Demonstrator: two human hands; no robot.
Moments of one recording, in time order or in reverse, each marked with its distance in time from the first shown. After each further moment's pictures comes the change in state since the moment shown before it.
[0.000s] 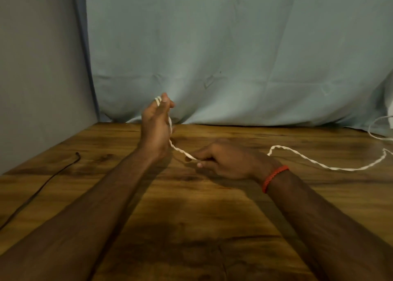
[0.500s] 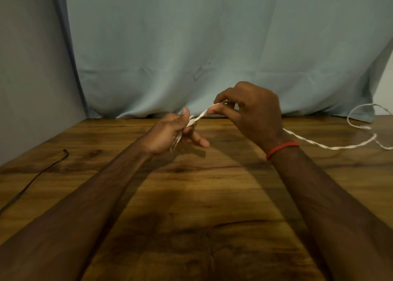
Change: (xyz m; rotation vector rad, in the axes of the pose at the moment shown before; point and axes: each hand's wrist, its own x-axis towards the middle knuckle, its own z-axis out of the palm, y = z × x) left_hand -0.023 0.000 0.004 0.287 -0.766 -0.271; right_hand -0.026 0.030 -0.039 -0.222 0.968 0.080
